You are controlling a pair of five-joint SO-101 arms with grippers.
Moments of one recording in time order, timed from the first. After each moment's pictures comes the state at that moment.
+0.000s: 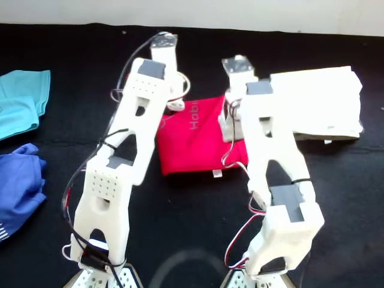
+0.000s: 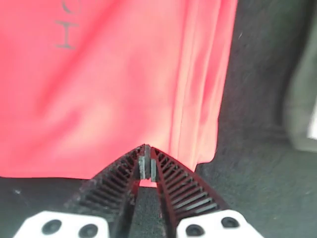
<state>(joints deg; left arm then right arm) 10.7 45.1 -48.0 82.2 16.3 -12.9 13.5 -2.1 77.2 6.7</state>
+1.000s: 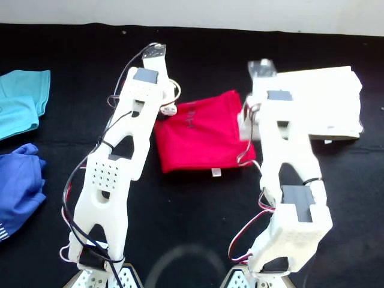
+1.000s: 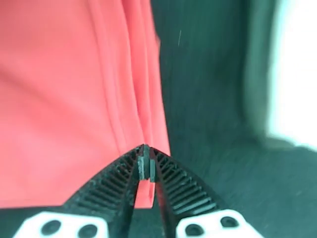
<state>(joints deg) 6.5 53.8 -48.0 75.4 16.6 -5.2 13.1 -1.1 68.4 6.7</state>
